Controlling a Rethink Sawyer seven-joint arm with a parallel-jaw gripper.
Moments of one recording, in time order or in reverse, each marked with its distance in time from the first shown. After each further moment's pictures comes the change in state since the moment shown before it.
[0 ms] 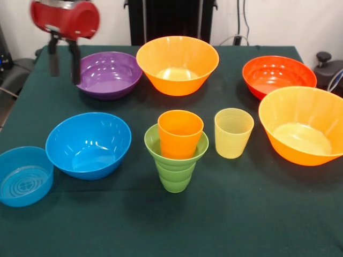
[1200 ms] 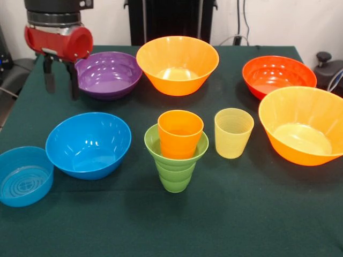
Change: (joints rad) arm -0.110 0.071 0.159 0.006 -0.239 0.000 0.000
